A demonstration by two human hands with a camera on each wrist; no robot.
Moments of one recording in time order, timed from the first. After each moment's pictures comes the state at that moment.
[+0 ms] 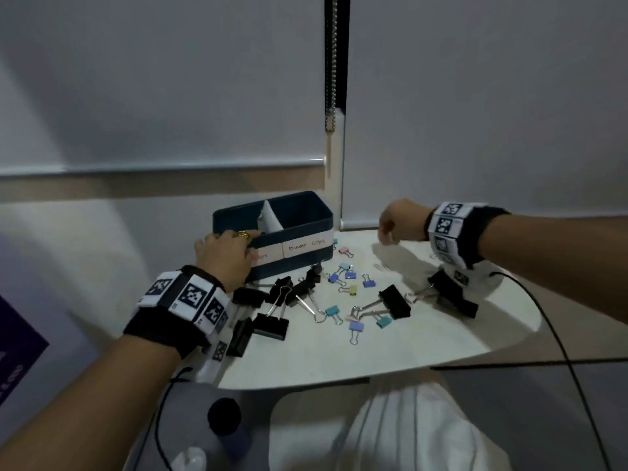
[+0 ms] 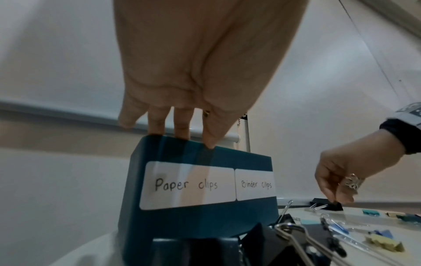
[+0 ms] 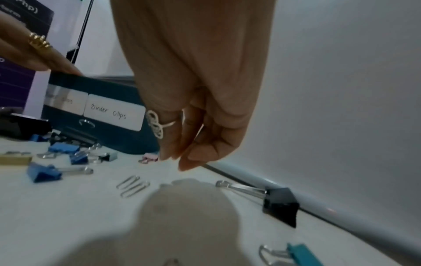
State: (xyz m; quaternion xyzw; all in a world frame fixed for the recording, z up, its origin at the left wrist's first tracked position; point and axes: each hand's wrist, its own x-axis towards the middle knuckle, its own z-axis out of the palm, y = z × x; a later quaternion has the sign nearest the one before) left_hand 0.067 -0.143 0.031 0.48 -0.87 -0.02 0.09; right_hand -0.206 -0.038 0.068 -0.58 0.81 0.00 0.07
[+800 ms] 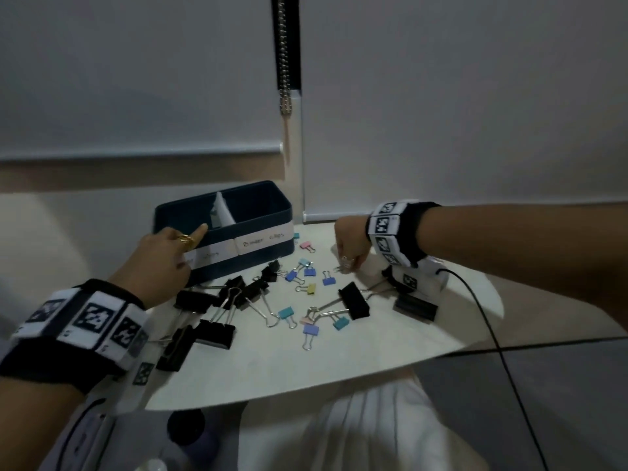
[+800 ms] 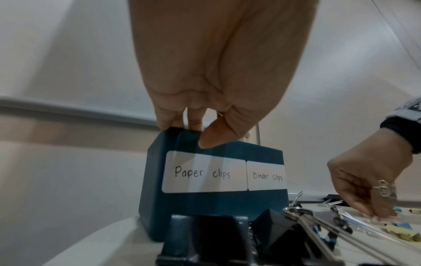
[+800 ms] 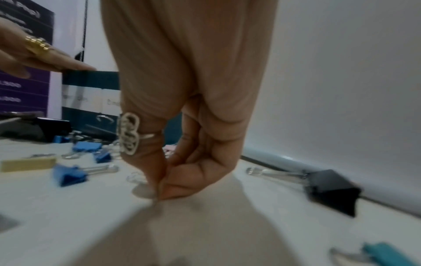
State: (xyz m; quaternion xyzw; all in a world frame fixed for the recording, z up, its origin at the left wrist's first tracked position) left_hand 0.072 -0.157 0.014 0.43 -0.90 -0.01 0.11; right_hand -0.210 -0.053 0.036 -0.56 0.81 0.09 0.15
